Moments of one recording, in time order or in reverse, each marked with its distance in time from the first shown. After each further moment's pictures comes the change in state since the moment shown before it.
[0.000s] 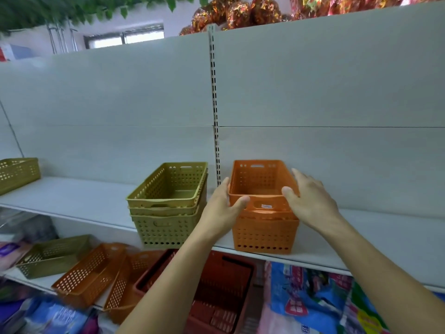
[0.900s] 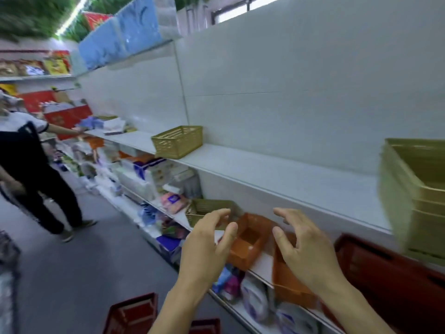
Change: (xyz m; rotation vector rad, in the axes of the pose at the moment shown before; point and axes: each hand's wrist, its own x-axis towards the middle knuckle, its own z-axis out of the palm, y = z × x) left_hand -0.187 -0.304 -0.387 0.346 0.508 -0.212; right_hand -0.142 -0.386 0.323 0.407 -0.154 -0.540
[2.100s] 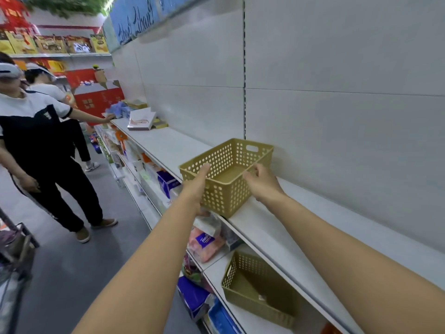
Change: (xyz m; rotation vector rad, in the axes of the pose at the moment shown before) left_hand 0.557 -0.336 -0.067 -0.636 0.152 -0.943; right_hand 0.571 -0.067 0.443 0.435 -0.429 0.276
